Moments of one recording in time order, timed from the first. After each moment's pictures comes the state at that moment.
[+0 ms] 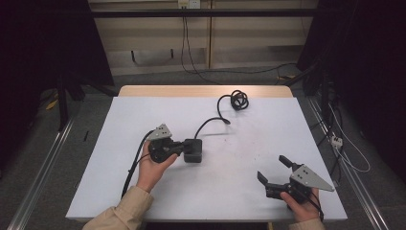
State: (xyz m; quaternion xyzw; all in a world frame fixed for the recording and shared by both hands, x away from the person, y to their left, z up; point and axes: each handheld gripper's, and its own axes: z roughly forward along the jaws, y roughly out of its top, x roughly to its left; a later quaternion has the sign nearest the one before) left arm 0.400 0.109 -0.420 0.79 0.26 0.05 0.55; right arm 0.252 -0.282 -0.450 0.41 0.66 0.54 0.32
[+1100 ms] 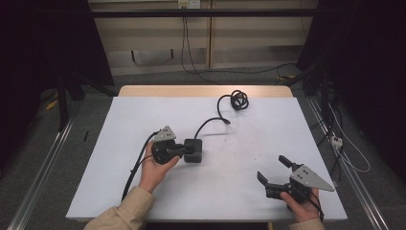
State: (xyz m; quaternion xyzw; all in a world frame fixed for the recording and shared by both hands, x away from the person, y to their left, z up) left arm 0.400 0.103 -0.429 0.81 0.26 0.06 0.52; right arm 0.252 -0.281 -0.449 0.40 0.67 0.54 0.32
